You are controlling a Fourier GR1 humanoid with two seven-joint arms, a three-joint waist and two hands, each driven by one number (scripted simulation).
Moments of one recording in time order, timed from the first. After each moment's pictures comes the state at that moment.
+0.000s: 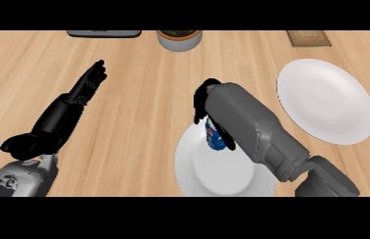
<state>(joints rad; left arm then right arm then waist) -0.20 0.44 -0.20 -1.64 0.15 -0.02 -0.04 -1.14 -0.02 0.72 -0.39 0.22 1.21 0.39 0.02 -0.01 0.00</state>
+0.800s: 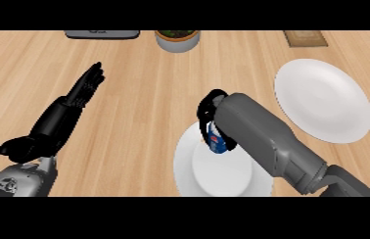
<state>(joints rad) -0.18 0.41 -0.16 -1.65 0.12 -0.04 -0.04 -1.00 -0.12 0.81 -0.67 0.30 1.20 0.30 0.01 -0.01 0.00</state>
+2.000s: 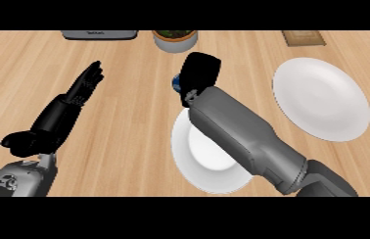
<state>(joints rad) -0.19 0.40 -0.15 -1.62 0.12 -0.05 -0.02 -1.09 -0.02 0.72 -0.76 0.72 -0.09 1.16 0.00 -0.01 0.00</state>
